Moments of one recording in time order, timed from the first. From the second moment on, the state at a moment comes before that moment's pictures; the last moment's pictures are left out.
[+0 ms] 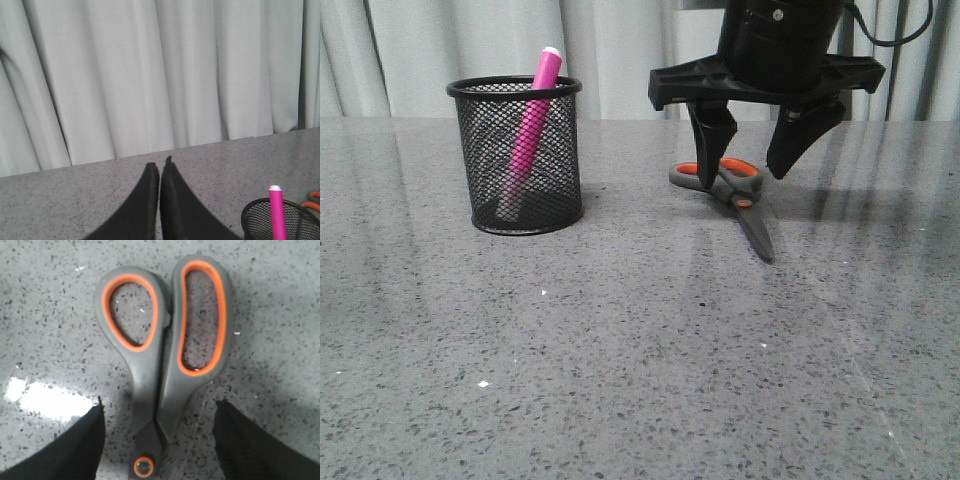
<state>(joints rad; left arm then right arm) -0.21 0.68 -0.66 -0.92 0.09 0.97 0.49 1.79 -1.44 -0.12 0.86 0.29</state>
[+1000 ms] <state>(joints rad) -0.21 0.68 -0.66 -0.92 0.09 0.97 0.49 1.84 -1.45 -0.13 0.82 0.30</state>
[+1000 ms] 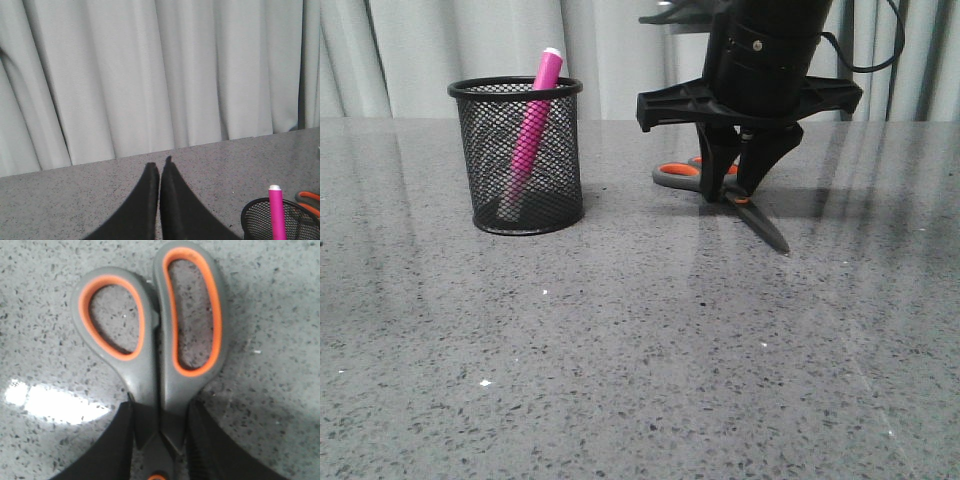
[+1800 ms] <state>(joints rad) -0.21 0.68 -0.66 -0.92 0.09 0.97 0.57 1.44 -1.09 -0.07 -0.16 0.30</state>
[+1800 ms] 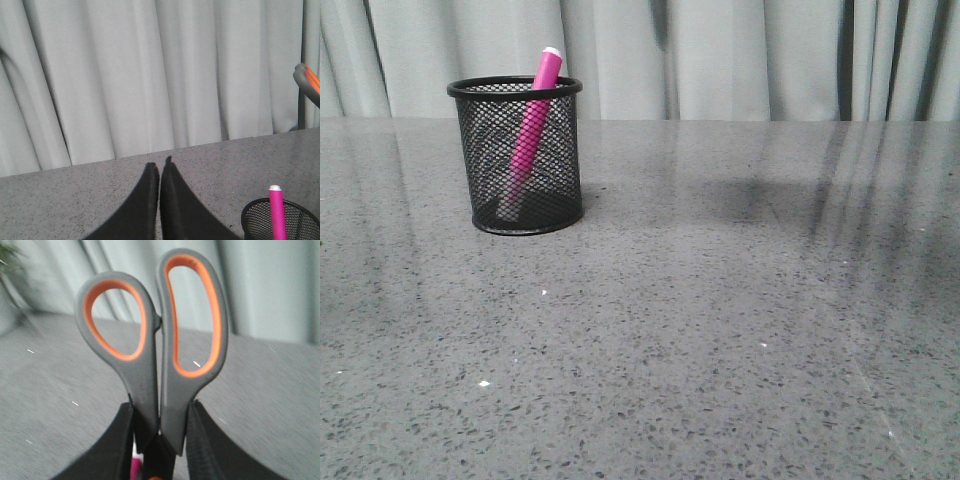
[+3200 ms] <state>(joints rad) -0.21 0.68 -0.66 -0.92 0.09 0.97 0.62 1.79 -1.08 -0.34 -0.73 0.29</state>
